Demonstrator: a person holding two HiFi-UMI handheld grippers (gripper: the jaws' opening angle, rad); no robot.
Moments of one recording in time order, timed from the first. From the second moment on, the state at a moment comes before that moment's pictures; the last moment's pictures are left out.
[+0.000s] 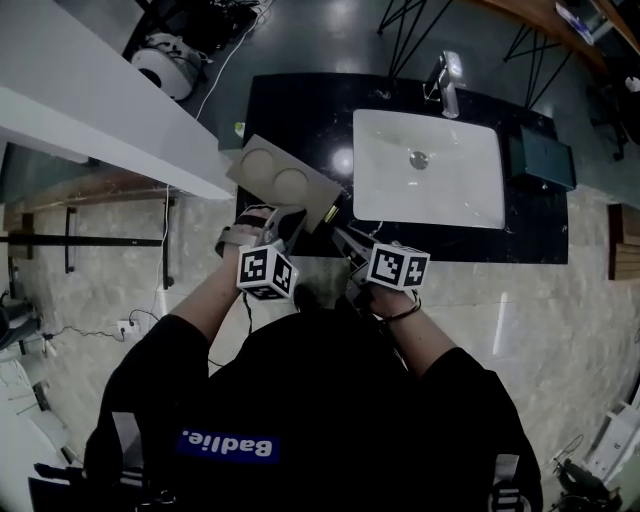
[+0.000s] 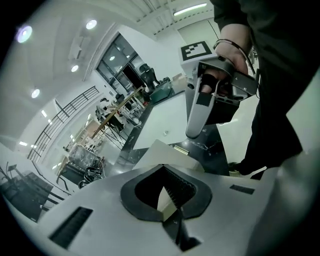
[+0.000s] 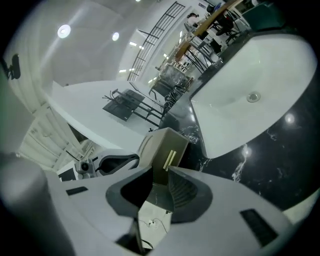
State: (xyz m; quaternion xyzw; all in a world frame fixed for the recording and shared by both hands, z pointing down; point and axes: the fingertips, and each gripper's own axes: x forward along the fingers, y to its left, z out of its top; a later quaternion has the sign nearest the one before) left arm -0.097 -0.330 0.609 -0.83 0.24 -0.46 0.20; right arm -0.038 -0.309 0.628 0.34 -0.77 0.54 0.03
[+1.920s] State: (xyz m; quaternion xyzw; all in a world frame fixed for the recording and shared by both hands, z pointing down) left arm -0.095 -0.336 0.617 -0.82 0.25 -0.46 0.23; right arm -0.015 -0.305 0.659 0.32 -0.70 0.64 -0.03
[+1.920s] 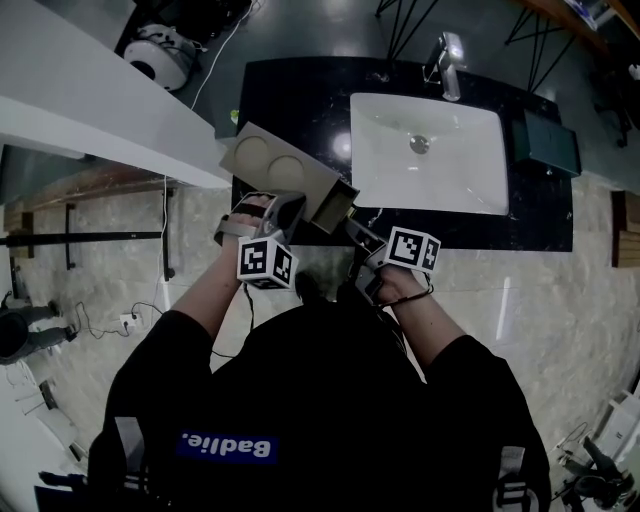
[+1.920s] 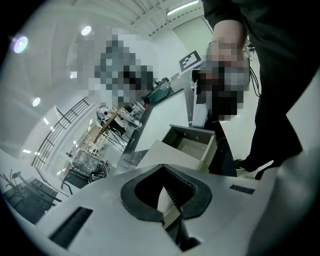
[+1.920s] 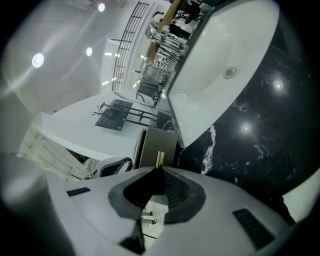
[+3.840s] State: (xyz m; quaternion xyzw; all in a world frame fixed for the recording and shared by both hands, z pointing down) left arm -0.096 -0.335 0.619 -0.87 0.28 -0.38 0.14; right arm 0.027 -0.220 0.635 0.45 -0.73 0.51 0.07
